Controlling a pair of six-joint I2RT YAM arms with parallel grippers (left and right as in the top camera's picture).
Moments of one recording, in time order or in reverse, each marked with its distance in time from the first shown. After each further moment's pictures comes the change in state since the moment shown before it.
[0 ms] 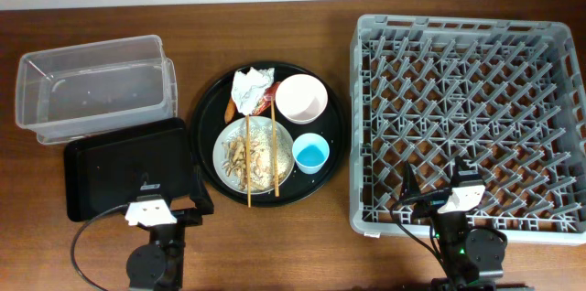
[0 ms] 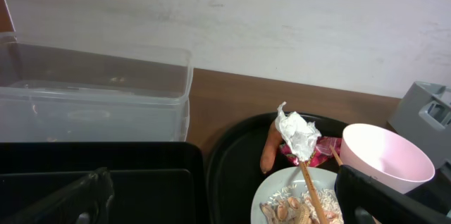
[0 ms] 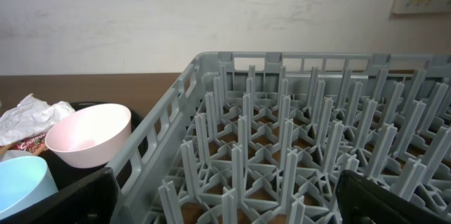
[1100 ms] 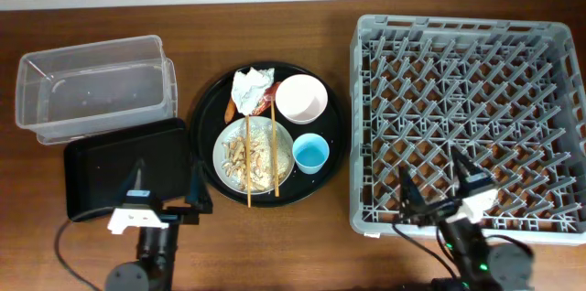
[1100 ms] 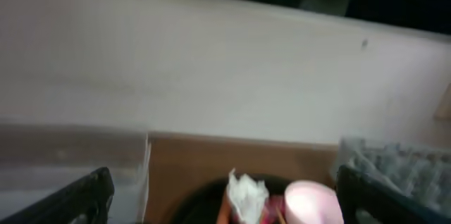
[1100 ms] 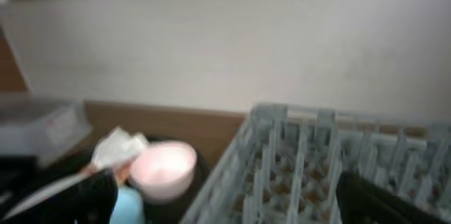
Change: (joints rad) left arm 0.000 0.045 0.190 0.043 0.132 0.003; right arm 0.000 0.023 0.259 -0.119 -0.201 0.016
